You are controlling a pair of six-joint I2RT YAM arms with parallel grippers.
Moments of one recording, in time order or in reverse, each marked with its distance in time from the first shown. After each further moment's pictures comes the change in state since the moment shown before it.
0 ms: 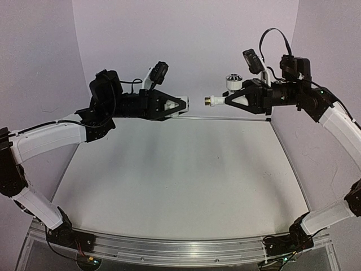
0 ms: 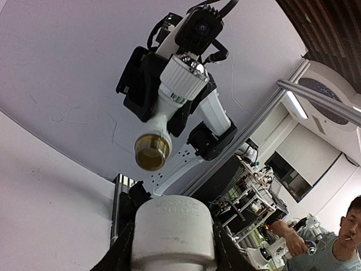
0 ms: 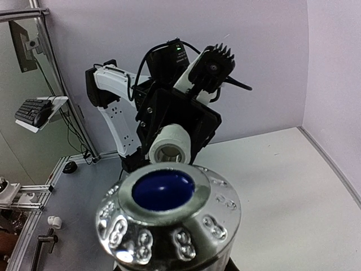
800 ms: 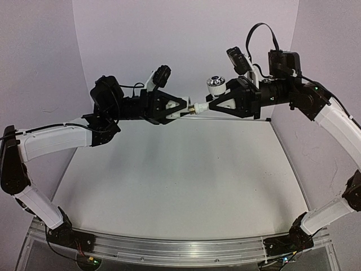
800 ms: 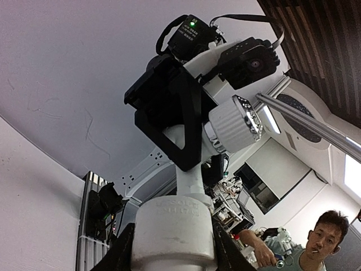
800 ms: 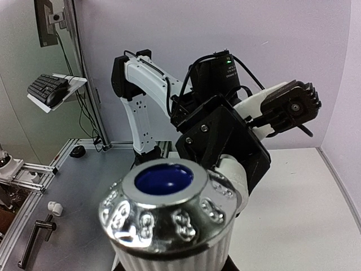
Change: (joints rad) left arm -0.012 0.037 -0.050 0.231 0.024 -0.262; right arm 0.187 0.059 0.101 -0.051 0.095 -0.109
